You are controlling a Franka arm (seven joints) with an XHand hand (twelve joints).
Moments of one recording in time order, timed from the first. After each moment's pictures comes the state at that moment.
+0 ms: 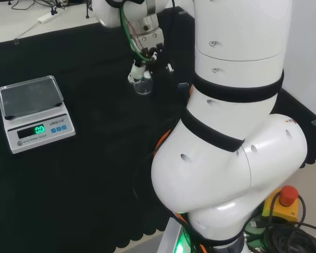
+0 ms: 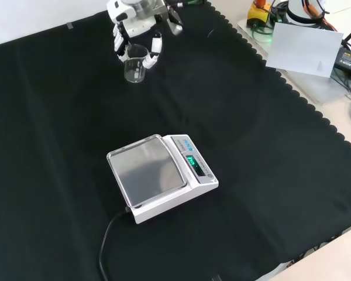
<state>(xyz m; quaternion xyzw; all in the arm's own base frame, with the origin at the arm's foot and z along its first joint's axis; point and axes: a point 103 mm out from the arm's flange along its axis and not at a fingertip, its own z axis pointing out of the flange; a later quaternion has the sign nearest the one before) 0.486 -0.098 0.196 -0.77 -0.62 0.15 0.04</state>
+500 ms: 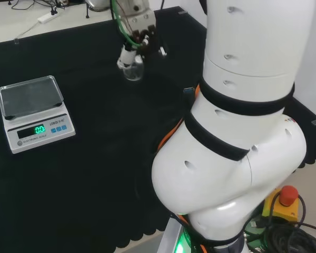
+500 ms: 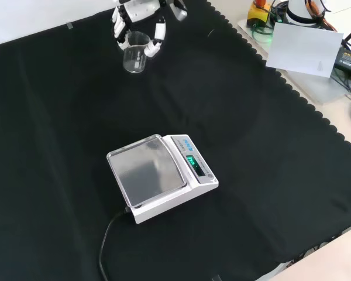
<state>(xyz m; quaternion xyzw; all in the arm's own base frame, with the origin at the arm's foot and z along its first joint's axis) 0.486 -0.064 0.260 -0.75 -0.65 0.14 0.02</state>
